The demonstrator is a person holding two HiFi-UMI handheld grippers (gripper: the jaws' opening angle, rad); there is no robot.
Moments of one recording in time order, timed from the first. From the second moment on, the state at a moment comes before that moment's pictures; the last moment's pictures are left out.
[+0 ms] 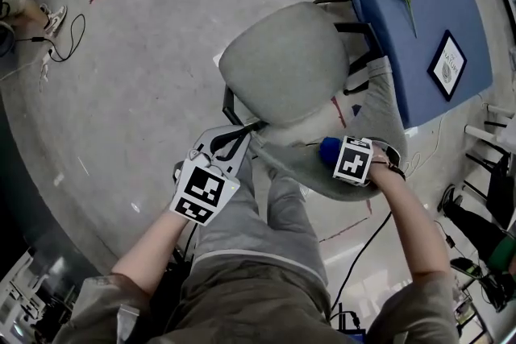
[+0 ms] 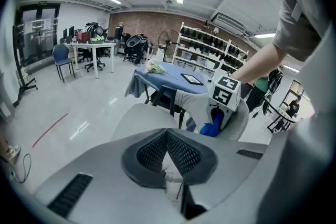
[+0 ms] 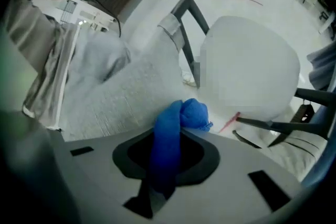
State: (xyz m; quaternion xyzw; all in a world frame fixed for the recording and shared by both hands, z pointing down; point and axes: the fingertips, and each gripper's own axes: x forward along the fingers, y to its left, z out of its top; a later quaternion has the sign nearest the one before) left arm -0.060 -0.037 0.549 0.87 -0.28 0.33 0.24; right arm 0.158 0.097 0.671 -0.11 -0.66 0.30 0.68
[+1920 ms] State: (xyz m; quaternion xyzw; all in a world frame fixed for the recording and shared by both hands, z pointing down) left arm -0.055 -0.020 0.540 0.86 -0.30 0.33 0.27; right arm 0.065 0.120 0.593 -0.11 -0.75 0.31 0.58
